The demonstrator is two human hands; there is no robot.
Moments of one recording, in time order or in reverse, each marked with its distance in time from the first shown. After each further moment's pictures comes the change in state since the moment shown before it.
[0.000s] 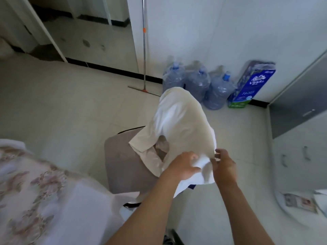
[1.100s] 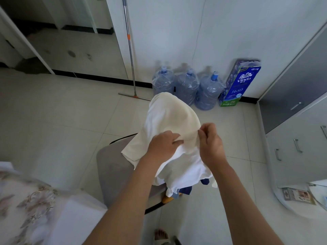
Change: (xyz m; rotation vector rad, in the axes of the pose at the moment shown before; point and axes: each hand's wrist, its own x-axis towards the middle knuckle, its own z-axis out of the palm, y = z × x) left_hand 0.015 0.037 -0.081 0.288 0.357 0.245; right_hand 0.026 -0.083 -0.040 0.291 0.026 -0.304
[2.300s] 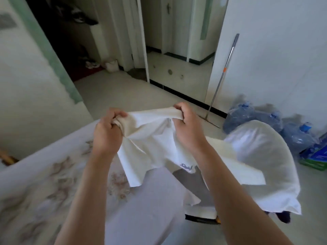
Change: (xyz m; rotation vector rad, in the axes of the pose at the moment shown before) left_hand -0.381 -0.175 -0.236 -0.255 1.107 -0.440; right_hand -0.183 -0.285 0.213 0.211 -0.446 -0.623
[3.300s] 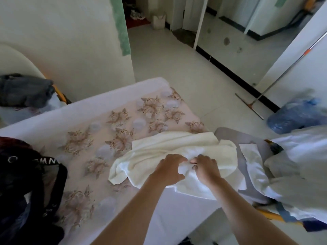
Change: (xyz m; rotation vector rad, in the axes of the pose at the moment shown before) left_hand -0.134 -0.233 -0.030 0.376 -0.884 -0.255; right_hand -0.167 0.114 0.242 -0.807 -0.778 0.121
